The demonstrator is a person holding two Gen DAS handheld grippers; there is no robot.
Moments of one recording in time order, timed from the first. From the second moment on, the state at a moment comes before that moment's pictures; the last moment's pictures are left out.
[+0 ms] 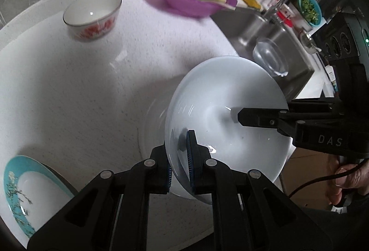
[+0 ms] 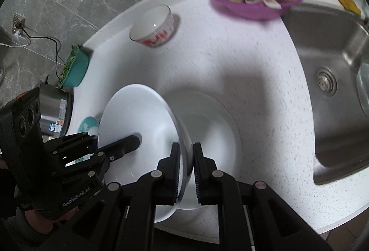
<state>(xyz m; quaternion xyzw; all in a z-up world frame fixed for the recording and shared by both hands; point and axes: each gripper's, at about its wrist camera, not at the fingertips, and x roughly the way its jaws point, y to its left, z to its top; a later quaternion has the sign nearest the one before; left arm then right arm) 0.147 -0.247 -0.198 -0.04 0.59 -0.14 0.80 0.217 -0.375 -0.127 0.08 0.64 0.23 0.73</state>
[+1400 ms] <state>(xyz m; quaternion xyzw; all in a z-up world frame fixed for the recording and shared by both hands) 0.158 -0.240 -0.219 -0.05 0.57 -0.15 0.81 0.220 -0.354 -0.157 0.03 0.64 0.22 0.74</state>
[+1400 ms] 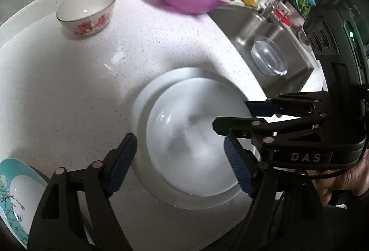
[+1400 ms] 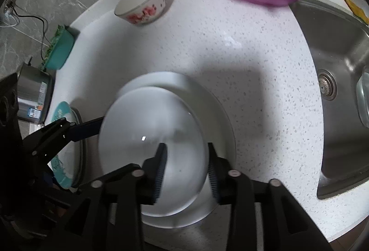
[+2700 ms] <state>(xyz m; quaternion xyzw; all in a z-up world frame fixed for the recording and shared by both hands) 0.417 -0.034 -0.252 -0.09 0.59 0.00 0.80 0.444 -0.233 -0.159 0.04 0.64 0.22 0.74</state>
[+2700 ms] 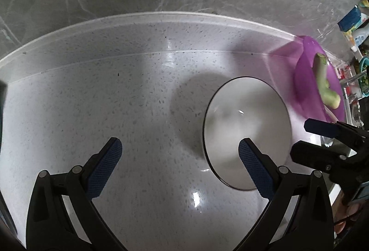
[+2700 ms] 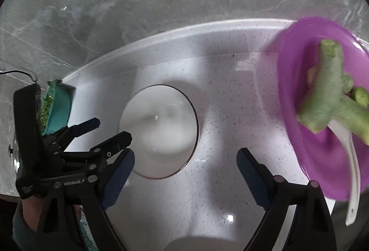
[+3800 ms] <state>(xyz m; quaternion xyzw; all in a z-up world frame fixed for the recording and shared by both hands) 0.443 -0.086 -0.284 -0.05 0.60 -0.04 0.80 0.456 -0.221 -0.210 0.01 0.67 0.24 0.71</state>
